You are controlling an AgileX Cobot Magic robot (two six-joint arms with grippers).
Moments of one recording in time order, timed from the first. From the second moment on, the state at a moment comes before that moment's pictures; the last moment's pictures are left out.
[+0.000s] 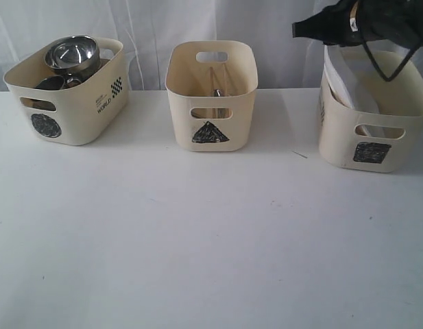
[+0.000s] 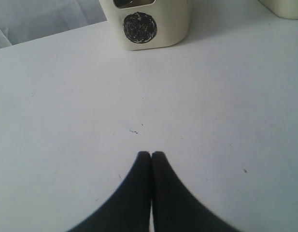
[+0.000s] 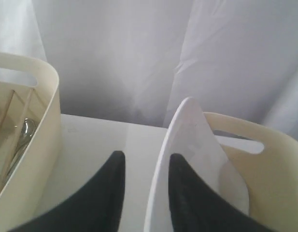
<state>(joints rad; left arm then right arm) 0.00 0.00 0.02 -0.13 0.37 0.34 0.06 1.82 -1.47 -0.83 0.23 0.78</state>
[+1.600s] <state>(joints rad) 0.00 0.00 0.02 -0.13 0.37 0.34 0.06 0.03 -0.06 -0.47 0.26 0.48</state>
